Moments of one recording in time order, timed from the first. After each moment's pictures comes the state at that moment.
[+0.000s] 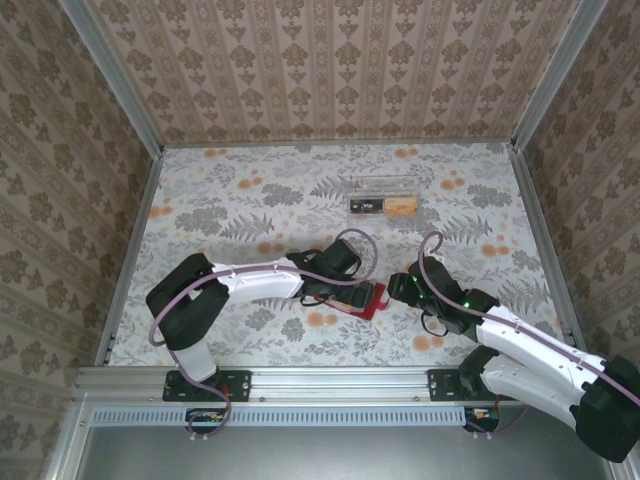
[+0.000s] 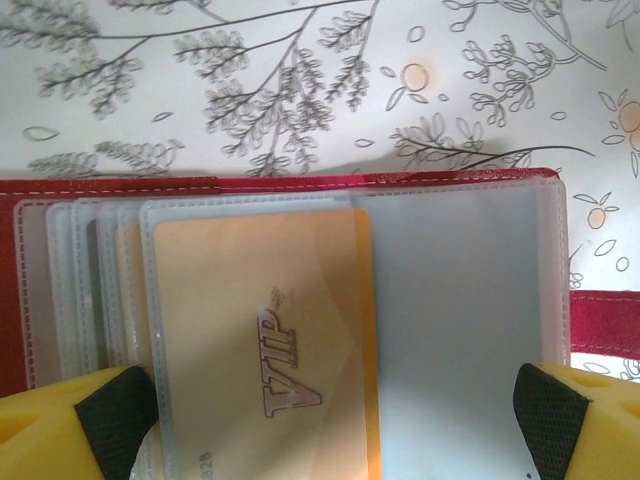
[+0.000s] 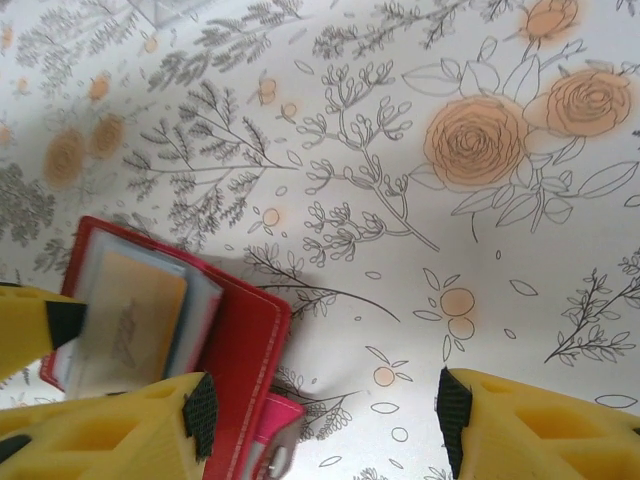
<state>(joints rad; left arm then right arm) -1.03 1.72 0.99 -0.31 0.06 -0.57 0.64 0.91 0.46 -0.42 0.18 0.83</state>
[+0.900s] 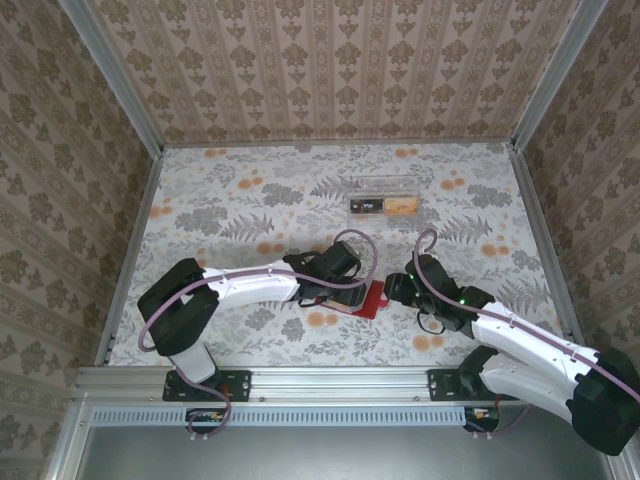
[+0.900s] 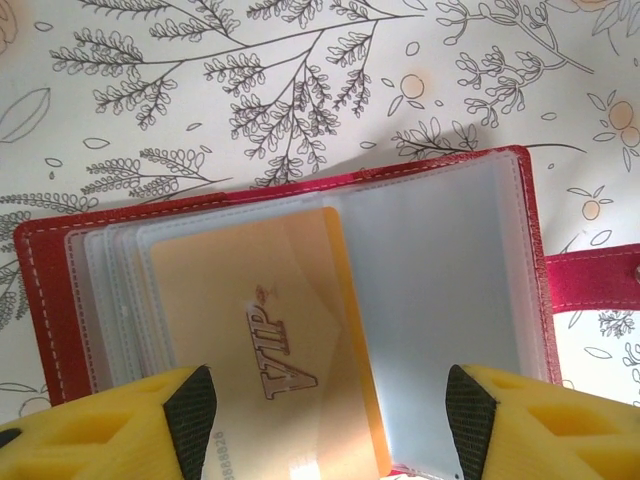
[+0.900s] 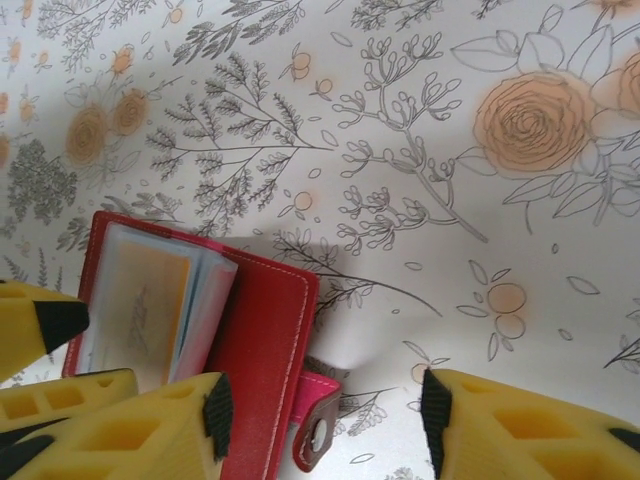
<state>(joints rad) -1.06 1.67 0.99 -0.35 -0.02 -0.54 0.64 0.94 0.47 -0.37 0.12 0.82</state>
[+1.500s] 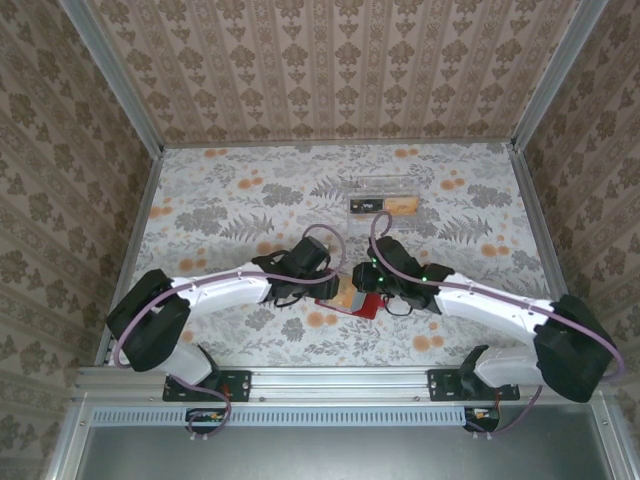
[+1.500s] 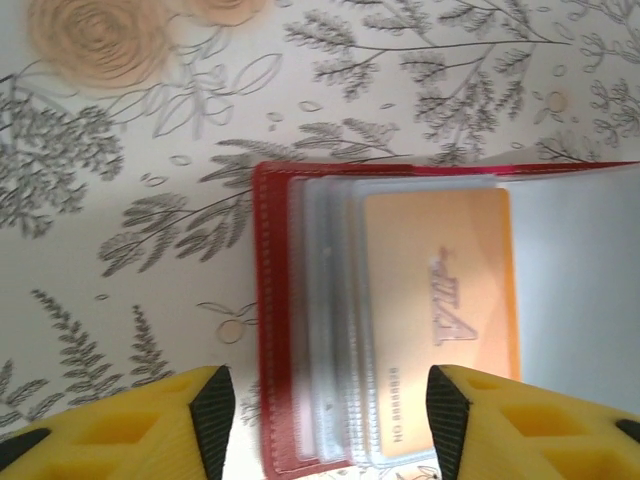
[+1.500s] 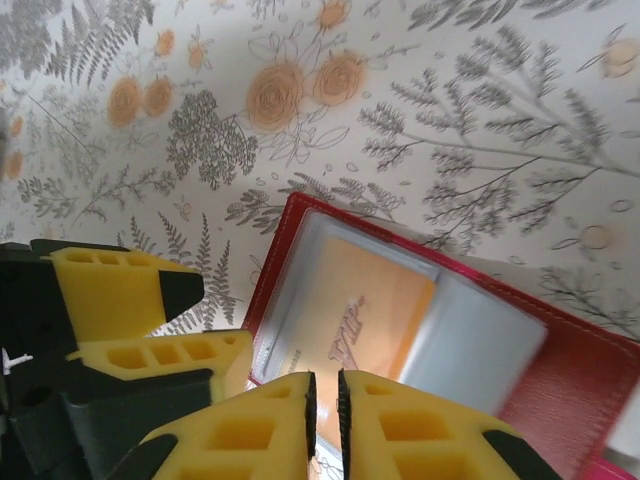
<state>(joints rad) -0.91 1.50 0.80 -0.30 0.02 -0.57 0.76 1.30 0.71 -0.23 0.02 0.83</state>
